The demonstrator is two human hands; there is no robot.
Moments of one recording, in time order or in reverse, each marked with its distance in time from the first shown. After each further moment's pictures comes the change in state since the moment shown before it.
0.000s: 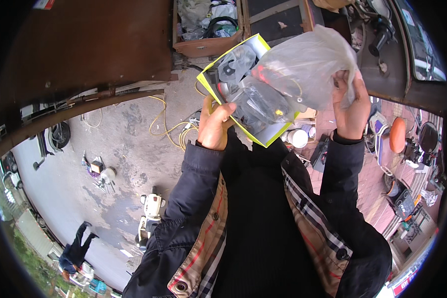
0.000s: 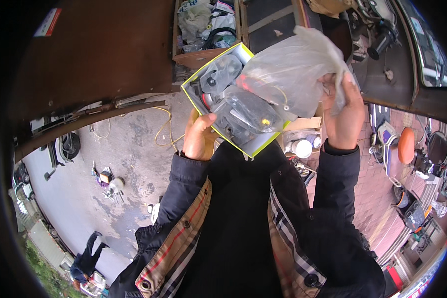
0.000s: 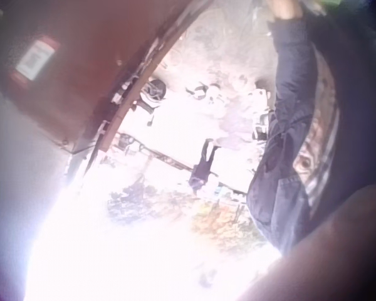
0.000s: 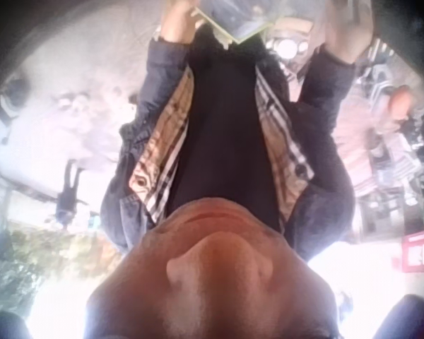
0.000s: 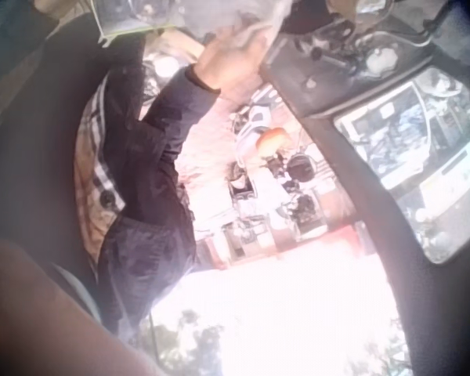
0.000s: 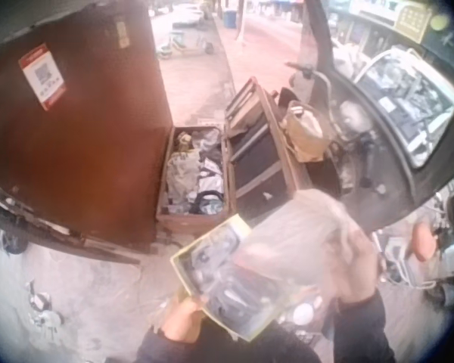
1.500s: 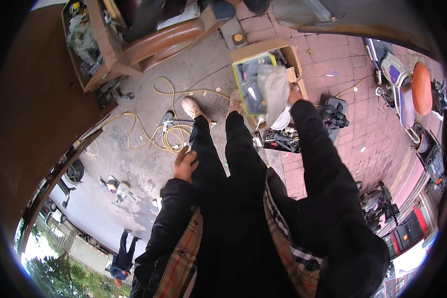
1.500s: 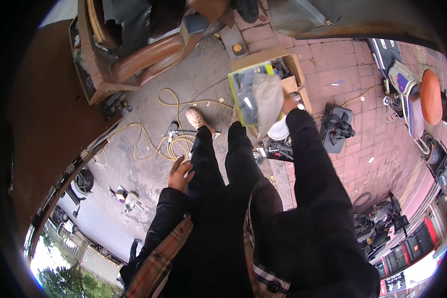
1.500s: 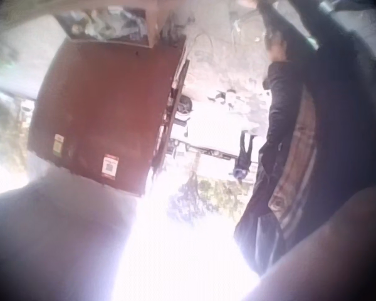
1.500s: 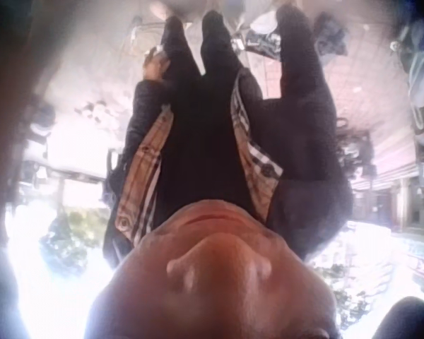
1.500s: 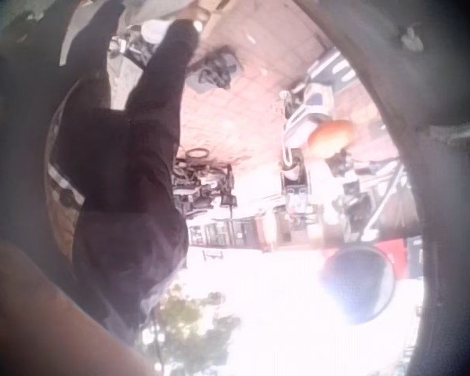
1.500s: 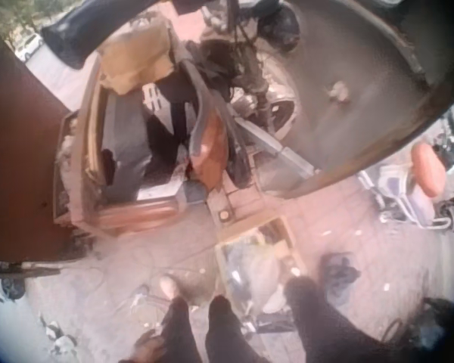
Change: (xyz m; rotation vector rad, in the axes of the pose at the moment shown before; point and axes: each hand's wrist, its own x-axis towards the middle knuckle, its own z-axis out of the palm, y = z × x) left_hand 0.039 -0.293 -0.026 0.606 0.514 -0.564; right_hand 0.007 0.344 -0.586 -1.162 -0.007 0.468
